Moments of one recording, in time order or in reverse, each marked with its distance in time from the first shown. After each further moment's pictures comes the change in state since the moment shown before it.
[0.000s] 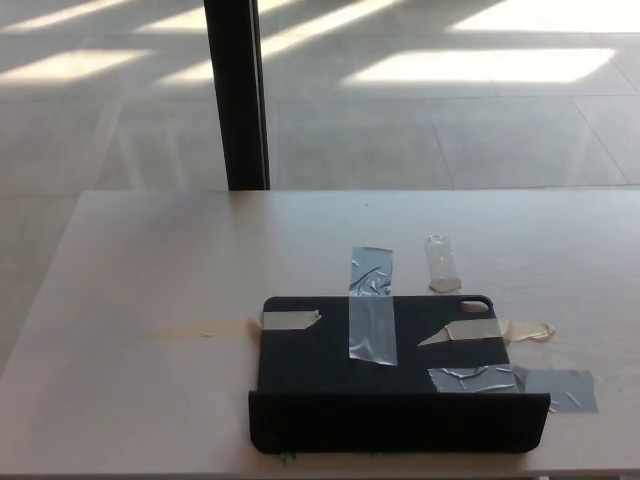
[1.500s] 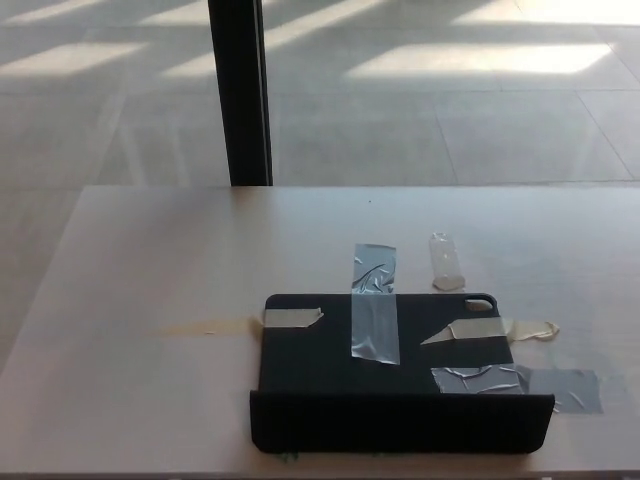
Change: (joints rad) left_arm -0.067 0.052 0.170 0.106 -0.144 0.000 0.019; right_arm -0.335 -0.335 0.499 -0.958 -0.044 0.033 0.143
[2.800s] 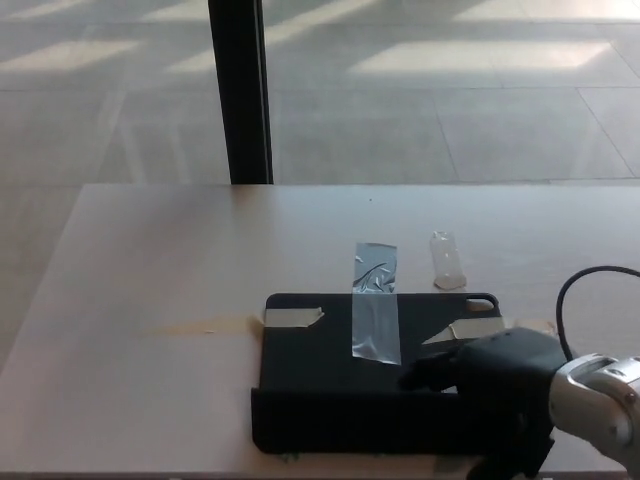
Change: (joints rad) left_arm -0.003 -0.001 -0.021 0.002 -0.021 0.000 0.000; right_arm -0.339 0.041 0.868 0.132 -0.587 0.179 0.314
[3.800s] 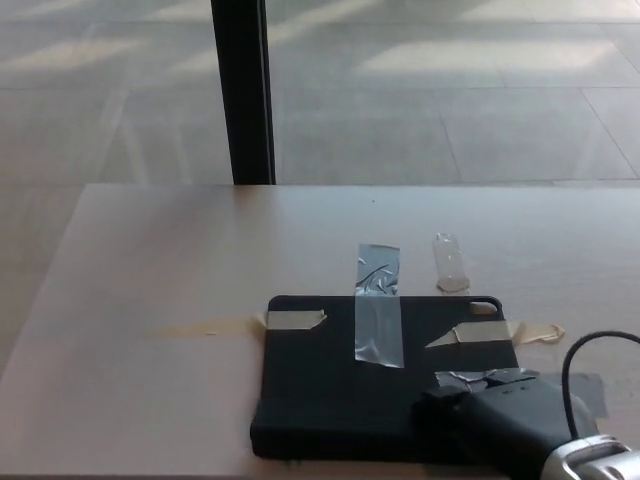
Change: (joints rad) left_arm -0.006 0.000 -0.020 0.000 0.000 0.000 -0.001; right_arm 0.336 0.110 -0.075 -0.403 -0.367 0.401 0.083
